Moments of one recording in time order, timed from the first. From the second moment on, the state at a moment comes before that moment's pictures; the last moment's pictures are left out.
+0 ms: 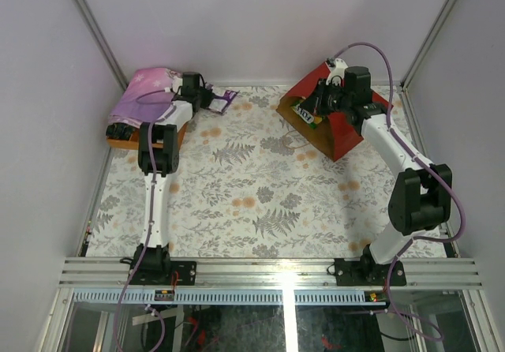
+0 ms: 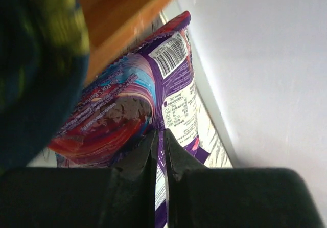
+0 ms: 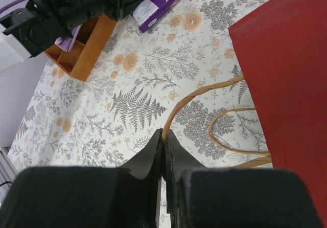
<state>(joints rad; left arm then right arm) -0.05 2.56 2.05 -0.11 0.00 -1.22 0.21 1.67 1.40 -0.19 -0.50 0.32</state>
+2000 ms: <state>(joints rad) -0.64 2.15 1.40 0.39 -0.18 -0.83 0.26 1.64 1.41 -0.19 -0.41 0.33</state>
